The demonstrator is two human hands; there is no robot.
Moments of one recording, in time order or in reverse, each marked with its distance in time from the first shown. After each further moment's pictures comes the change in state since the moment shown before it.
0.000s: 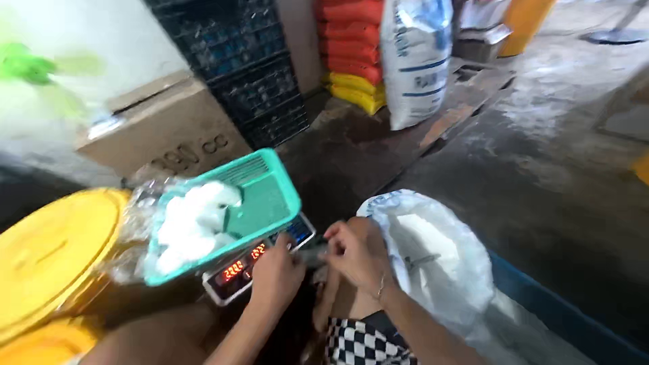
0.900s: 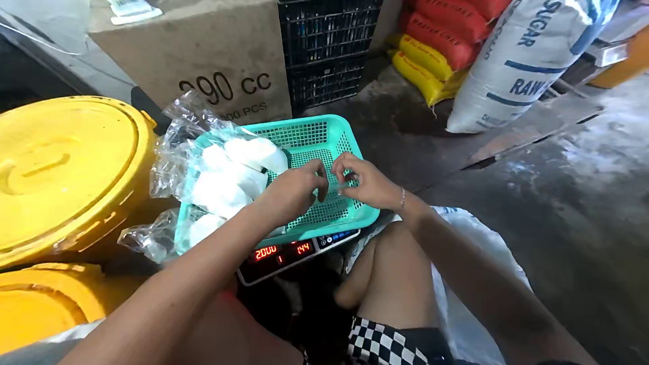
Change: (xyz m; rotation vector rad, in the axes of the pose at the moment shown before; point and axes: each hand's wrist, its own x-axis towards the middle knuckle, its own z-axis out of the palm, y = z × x) left_hand 0.146 -0.131 -0.081 -0.065 -0.117 0.606; right_hand 0.202 -0.039 0.061 -0.271 -0.461 -0.274
